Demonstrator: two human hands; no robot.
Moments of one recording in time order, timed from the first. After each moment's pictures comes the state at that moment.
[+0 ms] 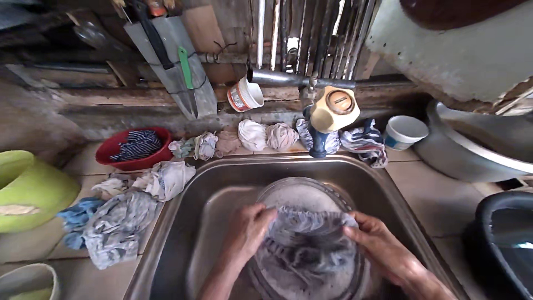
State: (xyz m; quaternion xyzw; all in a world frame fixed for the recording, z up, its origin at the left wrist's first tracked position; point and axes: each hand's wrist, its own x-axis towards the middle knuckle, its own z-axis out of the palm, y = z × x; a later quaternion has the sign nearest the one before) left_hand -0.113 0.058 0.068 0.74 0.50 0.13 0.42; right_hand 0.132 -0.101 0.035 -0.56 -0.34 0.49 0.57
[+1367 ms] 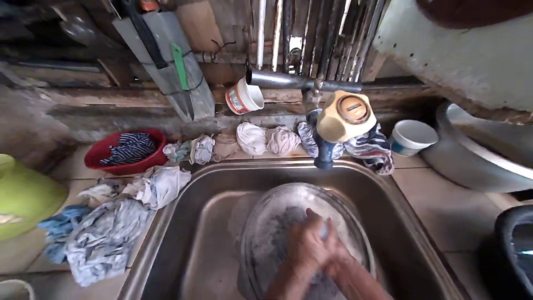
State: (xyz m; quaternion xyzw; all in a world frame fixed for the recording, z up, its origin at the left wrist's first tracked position) left_hand -0.005 0.003 -0.001 0.79 0.40 0.39 0.26; right_hand 0.067 -0.040 0.005 -0.52 -0.06 0.61 0.59
